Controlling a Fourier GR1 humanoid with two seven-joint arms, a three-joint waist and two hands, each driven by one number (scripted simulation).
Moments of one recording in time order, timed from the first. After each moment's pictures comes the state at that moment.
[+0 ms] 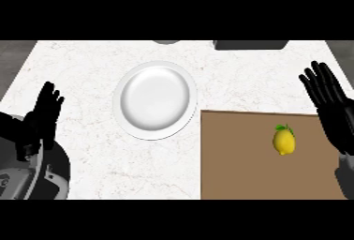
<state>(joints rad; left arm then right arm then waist) -0.16 0.44 -0.10 -1.36 0.41 0.35 0.00 -0.18 -0.49 0.05 -1.52 -0.40 0.07 -0.22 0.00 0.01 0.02</state>
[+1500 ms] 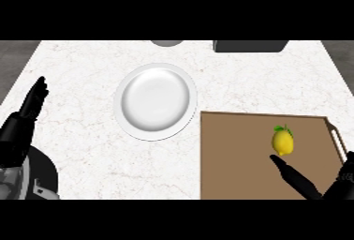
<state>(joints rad) -0.09 0.62 -0.16 -1.53 0.13 0.28 -0.09 0.28 -0.19 0.12 -1.77 0.07 -0.90 -0.10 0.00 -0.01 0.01</state>
